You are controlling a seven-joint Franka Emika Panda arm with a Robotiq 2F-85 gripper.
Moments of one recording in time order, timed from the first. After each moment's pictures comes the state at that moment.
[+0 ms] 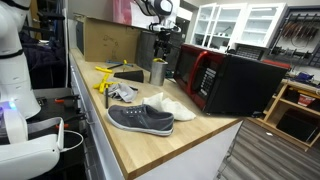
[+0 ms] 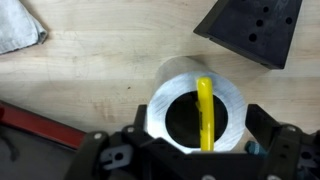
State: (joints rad) arm -0.01 0.40 0.01 -1.56 -0.02 1.90 0.02
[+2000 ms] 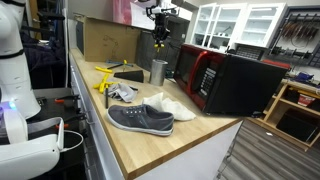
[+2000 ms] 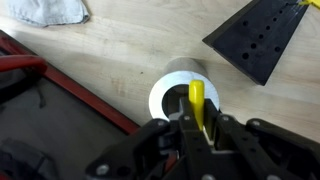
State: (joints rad) arm 0.04 0.27 0.02 -1.55 -0.13 1.80 -0.10
